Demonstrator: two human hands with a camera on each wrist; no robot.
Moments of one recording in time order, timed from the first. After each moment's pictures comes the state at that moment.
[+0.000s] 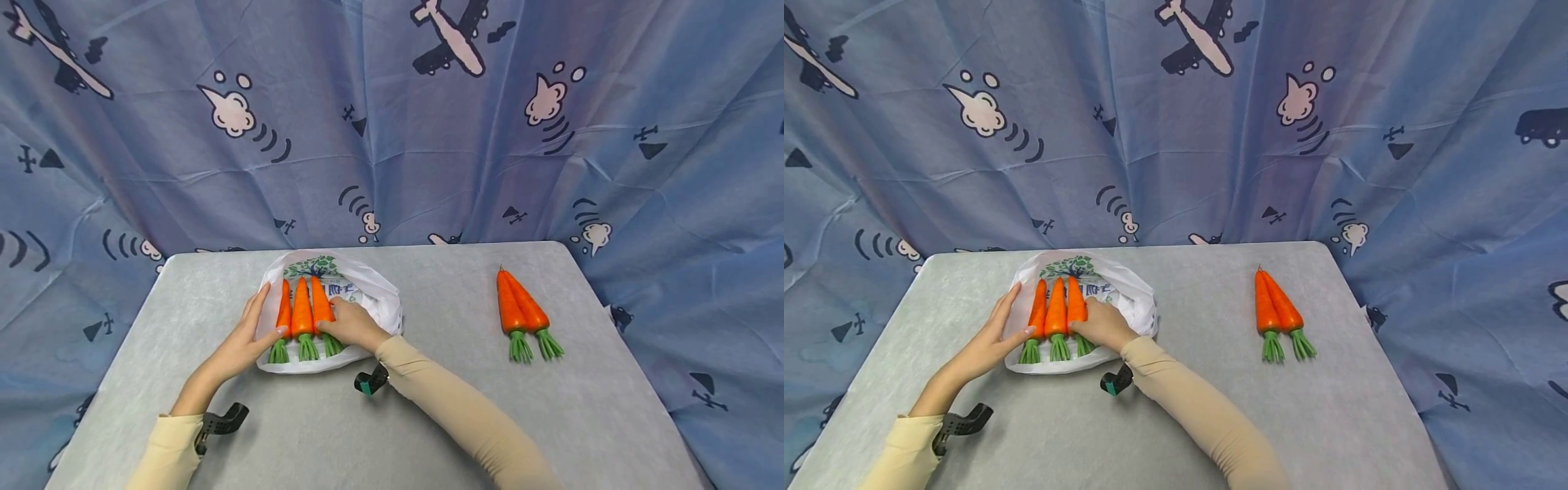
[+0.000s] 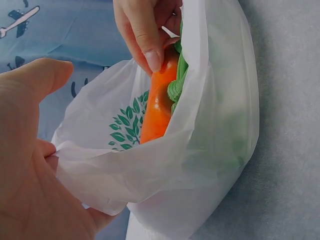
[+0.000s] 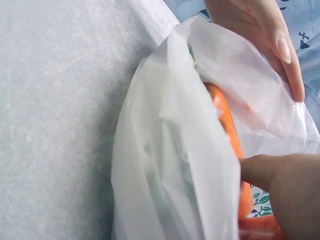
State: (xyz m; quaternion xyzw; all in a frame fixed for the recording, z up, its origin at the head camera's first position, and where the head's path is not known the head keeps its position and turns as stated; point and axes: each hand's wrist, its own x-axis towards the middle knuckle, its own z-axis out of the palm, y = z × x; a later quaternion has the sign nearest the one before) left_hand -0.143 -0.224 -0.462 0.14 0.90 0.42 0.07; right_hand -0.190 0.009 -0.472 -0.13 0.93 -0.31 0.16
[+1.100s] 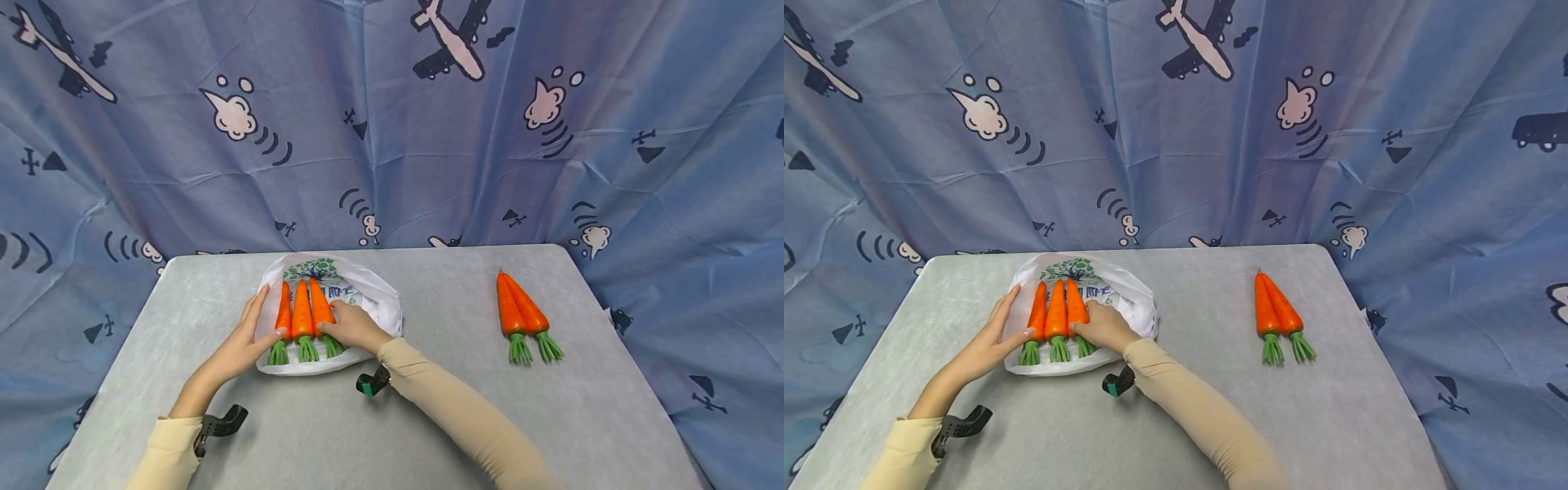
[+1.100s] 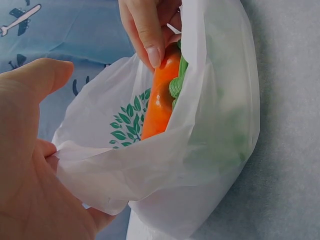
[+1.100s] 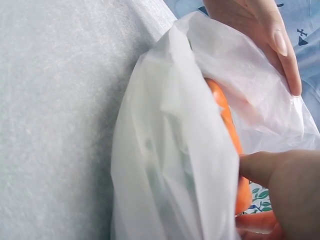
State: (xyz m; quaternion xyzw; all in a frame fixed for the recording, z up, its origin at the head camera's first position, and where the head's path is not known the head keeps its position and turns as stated) left_hand -0.143 -0.225 -0.463 0.14 0.90 0.41 0.06; right_hand -0.194 0.011 -0.478 -0.13 0.93 -0.31 0.18
